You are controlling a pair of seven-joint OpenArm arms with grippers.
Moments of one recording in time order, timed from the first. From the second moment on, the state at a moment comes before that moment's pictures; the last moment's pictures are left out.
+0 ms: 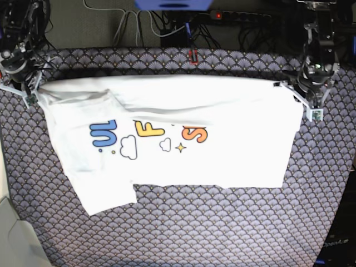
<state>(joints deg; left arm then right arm) 16.9 -18.7 -13.8 96.3 -14.2 -1.3 46.4 -22.4 15.8 30.7 103.5 -9.4 40.3 -40.2</state>
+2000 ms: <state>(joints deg) 19.3 -18.0 -27.0 103.6 -13.9 -8.3 46.7 -26.3 14.2 38.9 103.5 -10.3 40.6 -40.8</state>
